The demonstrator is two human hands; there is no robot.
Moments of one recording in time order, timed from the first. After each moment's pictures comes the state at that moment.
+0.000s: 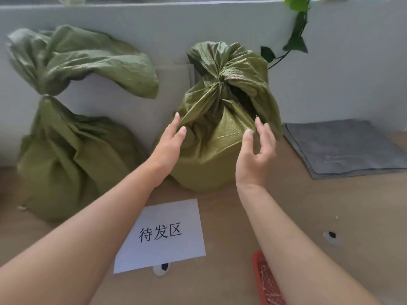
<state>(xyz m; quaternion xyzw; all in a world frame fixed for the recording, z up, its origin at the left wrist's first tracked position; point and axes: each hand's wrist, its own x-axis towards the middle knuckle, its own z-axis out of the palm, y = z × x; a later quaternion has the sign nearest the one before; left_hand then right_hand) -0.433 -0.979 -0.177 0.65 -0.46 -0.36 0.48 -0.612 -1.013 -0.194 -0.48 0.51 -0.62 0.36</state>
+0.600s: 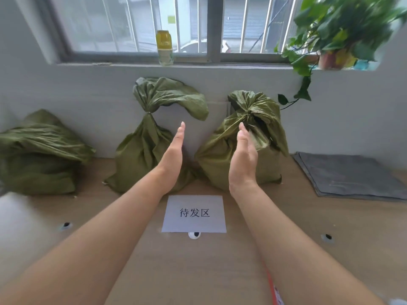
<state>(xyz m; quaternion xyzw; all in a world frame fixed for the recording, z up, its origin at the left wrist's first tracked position) -0.463 -0.729 -0.044 0.59 -0.34 -0.35 0.64 -0.597 -0.787 -0.050 -0.50 0.36 -0.56 0.55</state>
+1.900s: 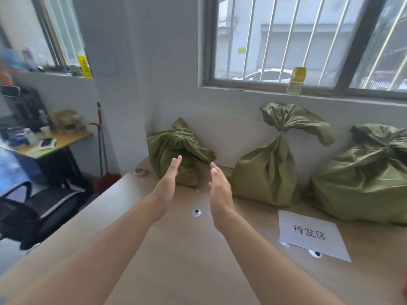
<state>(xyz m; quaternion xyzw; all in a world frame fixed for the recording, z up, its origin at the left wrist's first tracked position) -0.136 -0.291 -0.046 0.68 -0.24 -0.28 0.64 -0.231 -0.382 -0.065 -0.57 0.29 -0.32 0.70</state>
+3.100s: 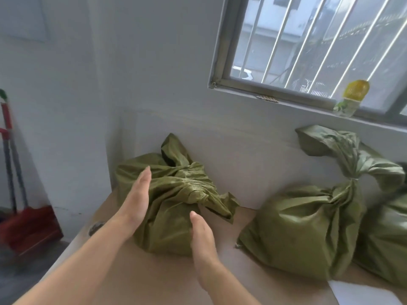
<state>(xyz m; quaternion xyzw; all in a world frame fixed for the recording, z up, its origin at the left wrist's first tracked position) 0.381 -0.476 -0.145 0.67 -0.27 -0.31 0.62 0.222 -0.526 -0.185 -0.53 0.47 -0.24 0.67</state>
